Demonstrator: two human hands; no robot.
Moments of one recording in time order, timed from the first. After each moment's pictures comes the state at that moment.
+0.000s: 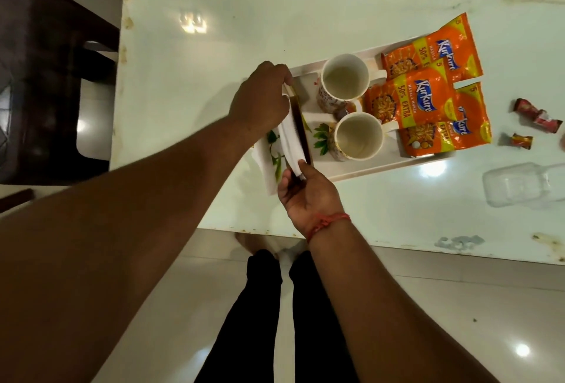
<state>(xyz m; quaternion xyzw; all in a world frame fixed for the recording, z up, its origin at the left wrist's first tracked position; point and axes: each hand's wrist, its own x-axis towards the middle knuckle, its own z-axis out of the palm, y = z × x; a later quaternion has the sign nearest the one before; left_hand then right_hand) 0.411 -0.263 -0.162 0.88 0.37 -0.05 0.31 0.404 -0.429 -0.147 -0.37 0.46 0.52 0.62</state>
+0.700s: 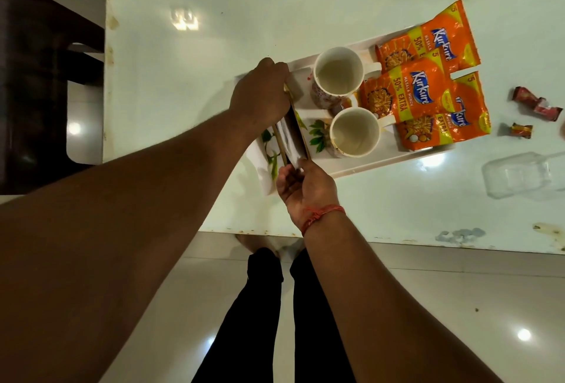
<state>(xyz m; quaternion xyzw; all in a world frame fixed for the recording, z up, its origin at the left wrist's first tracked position) 0.427 -0.264 -0.169 0.89 0.35 -0.10 0.26 0.408 -0.424 -0.155 -0.44 0.46 0.49 0.60</state>
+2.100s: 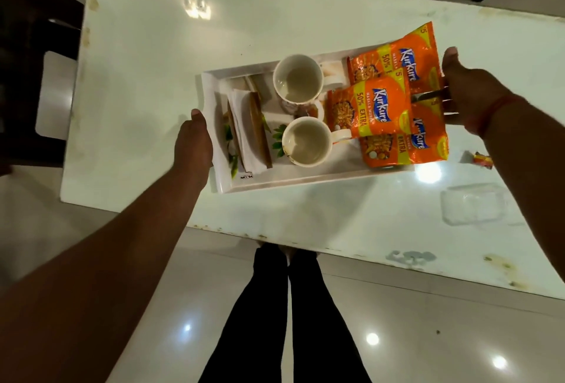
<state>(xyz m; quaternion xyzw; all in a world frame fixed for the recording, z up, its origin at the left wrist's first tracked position) 0.371 -0.318 -0.183 0.40 0.75 0.07 0.53 0.746 -0.502 -0.160 -0.85 -0.04 0.46 0.26</state>
